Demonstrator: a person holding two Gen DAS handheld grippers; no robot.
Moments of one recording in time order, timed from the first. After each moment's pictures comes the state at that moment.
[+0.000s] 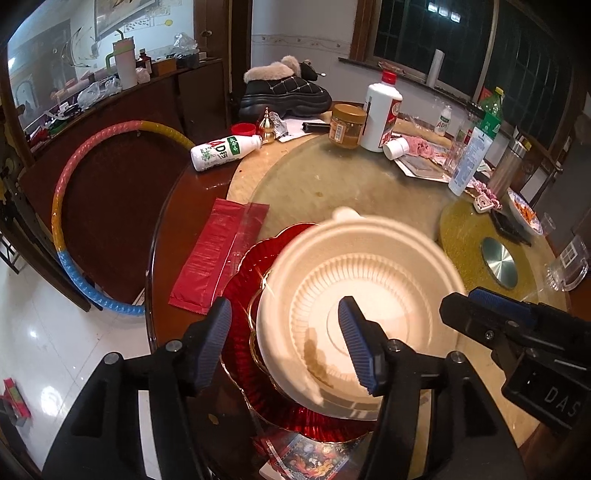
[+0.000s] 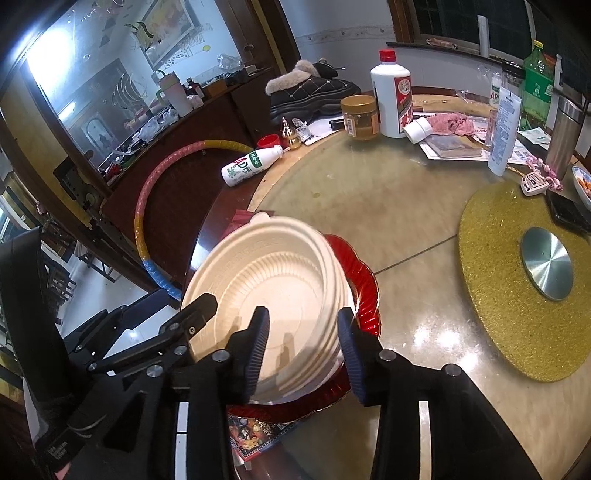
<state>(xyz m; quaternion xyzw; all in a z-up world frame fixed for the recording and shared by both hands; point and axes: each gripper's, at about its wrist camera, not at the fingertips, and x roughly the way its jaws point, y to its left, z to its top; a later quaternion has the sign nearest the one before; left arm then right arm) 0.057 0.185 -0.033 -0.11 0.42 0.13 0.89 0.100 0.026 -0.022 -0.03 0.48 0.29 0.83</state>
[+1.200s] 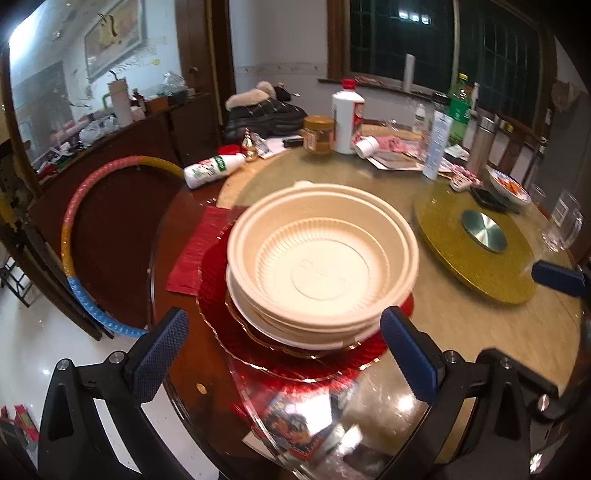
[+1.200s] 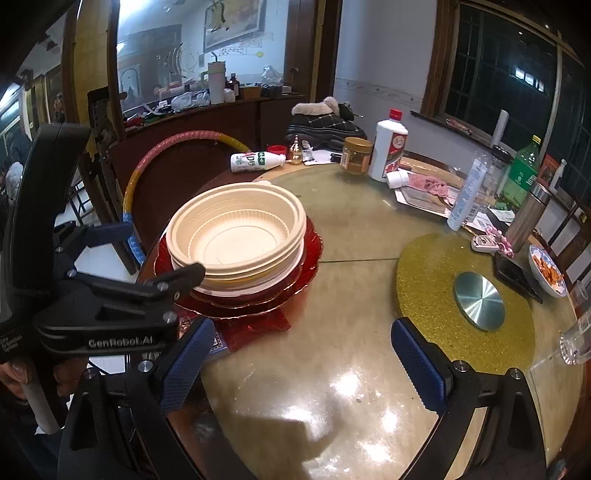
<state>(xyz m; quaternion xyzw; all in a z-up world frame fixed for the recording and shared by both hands) 0.007 0.126 -0.041 -0.04 0.37 0.14 0.92 0.009 -0.041 -0.022 -0.19 0.35 0.31 0.86</state>
